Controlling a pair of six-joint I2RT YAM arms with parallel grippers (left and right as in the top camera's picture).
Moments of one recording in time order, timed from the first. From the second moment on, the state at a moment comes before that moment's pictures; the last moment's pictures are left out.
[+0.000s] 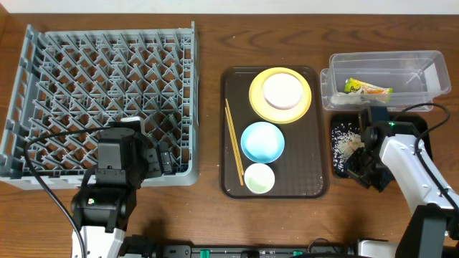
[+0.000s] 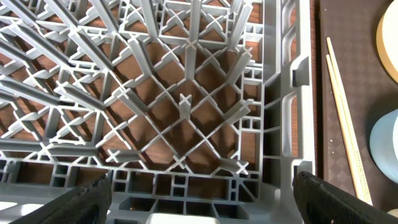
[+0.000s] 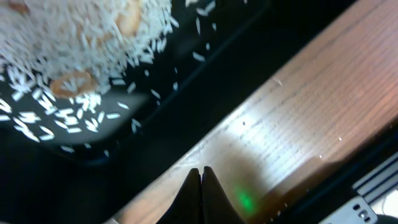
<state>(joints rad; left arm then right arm) -0.07 0.83 0.76 -0.82 -0.04 -0.21 -0.05 1.50 0.87 -1.08 0.18 0.75</state>
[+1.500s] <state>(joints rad) -0.07 0.83 0.76 -0.82 -0.04 -0.21 -0.05 1.50 0.76 -0.81 0.33 0.75</state>
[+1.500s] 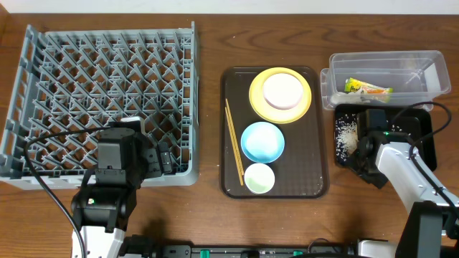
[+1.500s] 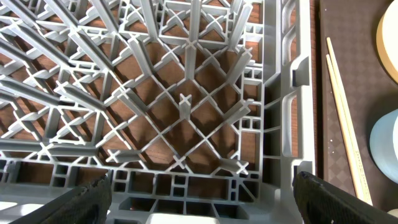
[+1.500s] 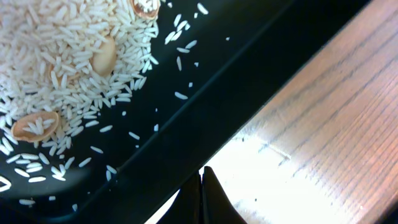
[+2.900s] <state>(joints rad) -0.07 0.83 0.76 -0.82 -0.04 -0.21 -0.05 1.50 0.76 -0.63 0.52 0.75</state>
